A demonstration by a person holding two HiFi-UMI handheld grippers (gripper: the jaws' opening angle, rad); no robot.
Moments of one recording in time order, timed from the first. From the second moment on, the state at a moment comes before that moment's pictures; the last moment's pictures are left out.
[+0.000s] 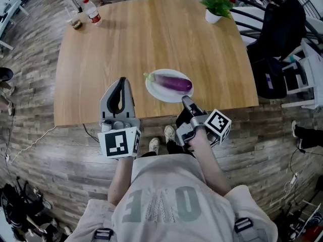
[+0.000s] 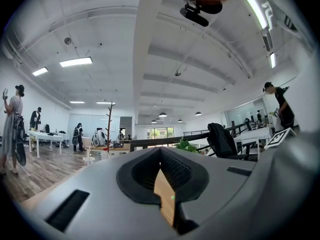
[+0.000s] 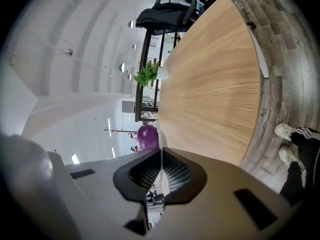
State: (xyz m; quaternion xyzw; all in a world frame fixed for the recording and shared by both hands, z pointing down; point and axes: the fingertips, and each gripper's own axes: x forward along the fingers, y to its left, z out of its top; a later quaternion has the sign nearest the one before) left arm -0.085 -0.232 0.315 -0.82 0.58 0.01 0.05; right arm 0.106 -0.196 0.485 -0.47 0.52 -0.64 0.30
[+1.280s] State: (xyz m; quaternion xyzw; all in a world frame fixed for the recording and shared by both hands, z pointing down) left arm -0.080 -0.320 0.314 -0.79 0.61 -0.01 0.07; right arm 0.110 -0.292 0.585 -0.42 0.54 -0.70 0.22
